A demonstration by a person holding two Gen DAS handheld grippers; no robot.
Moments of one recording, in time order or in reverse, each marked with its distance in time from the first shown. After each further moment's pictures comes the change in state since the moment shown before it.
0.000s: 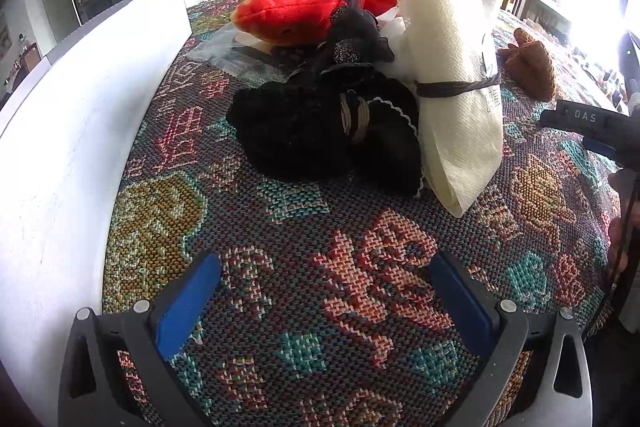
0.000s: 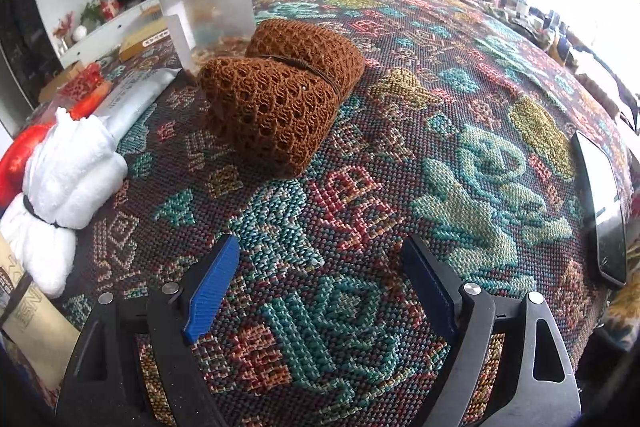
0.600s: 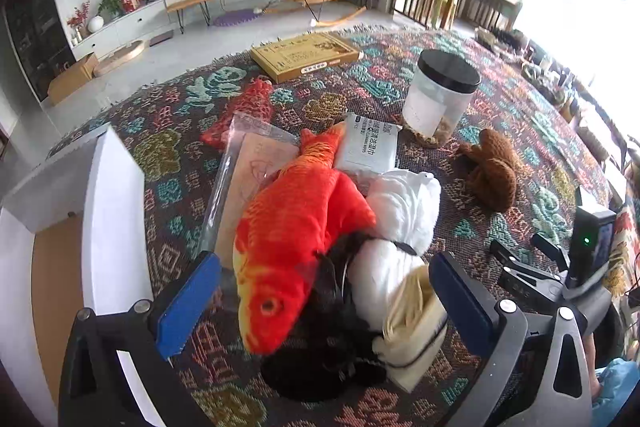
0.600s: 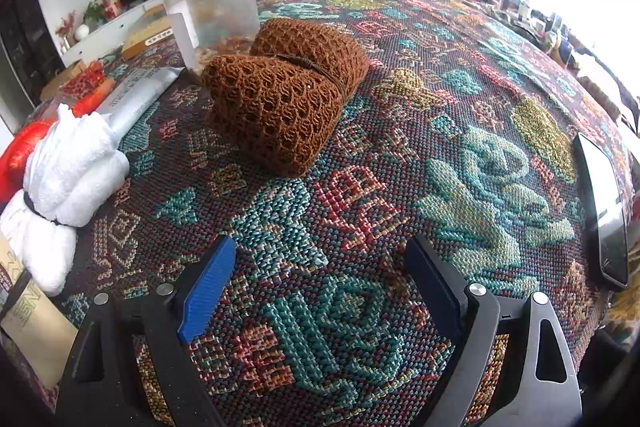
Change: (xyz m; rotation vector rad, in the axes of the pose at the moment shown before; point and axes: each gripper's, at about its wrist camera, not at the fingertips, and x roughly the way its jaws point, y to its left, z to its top) left arm -0.017 -0.002 0.203 0.184 0.034 -0.160; right arm 0.000 0.003 0.001 -0.004 -0.005 0.001
